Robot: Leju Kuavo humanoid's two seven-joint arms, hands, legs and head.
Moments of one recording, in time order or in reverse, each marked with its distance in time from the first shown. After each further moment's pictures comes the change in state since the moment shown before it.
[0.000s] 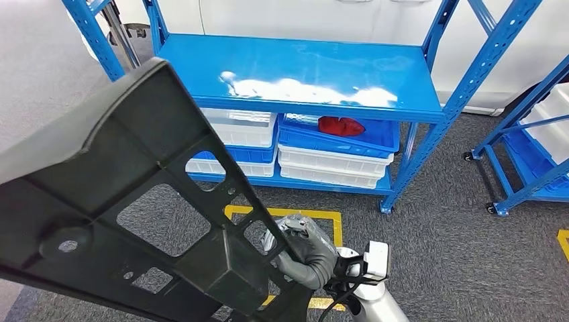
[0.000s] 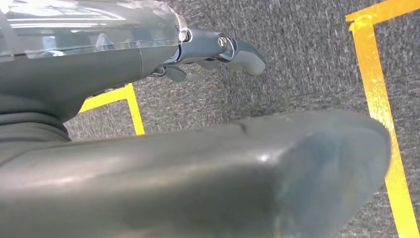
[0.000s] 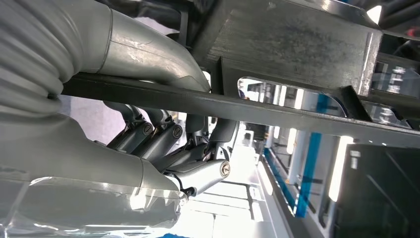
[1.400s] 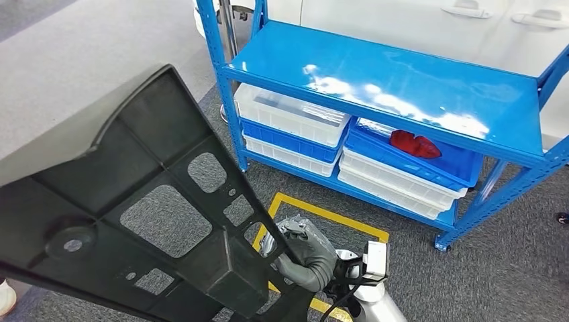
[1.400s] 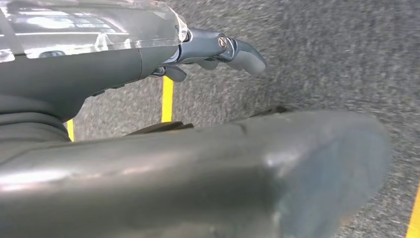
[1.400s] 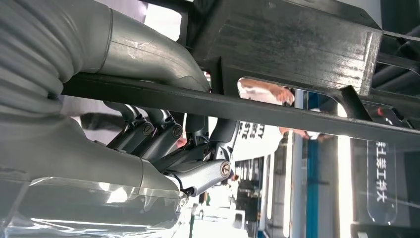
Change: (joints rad) left arm 0.026 0.000 -0.001 0.000 -0.004 -0.002 0.023; right arm 0.013 0.010 -0.005 0.007 -0.007 0.027 0.013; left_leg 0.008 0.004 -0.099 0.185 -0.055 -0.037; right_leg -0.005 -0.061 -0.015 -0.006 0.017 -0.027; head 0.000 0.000
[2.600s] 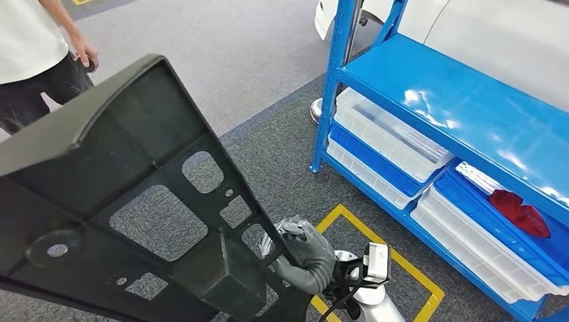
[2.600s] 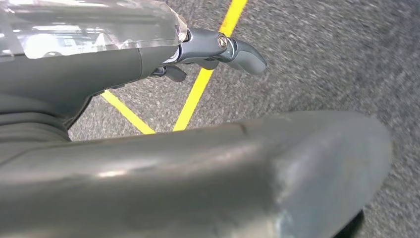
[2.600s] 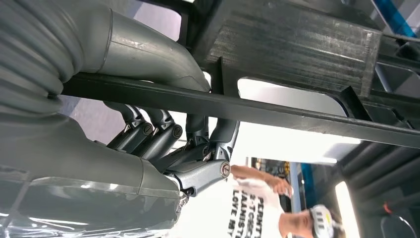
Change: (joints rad) left arm 0.041 0.006 0.000 0.000 -0.006 0.055 0.038; right arm 0.013 0.011 -0.002 -0.039 -0.009 0.004 0.031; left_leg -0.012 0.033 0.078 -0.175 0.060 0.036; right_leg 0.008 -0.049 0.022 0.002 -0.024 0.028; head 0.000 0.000
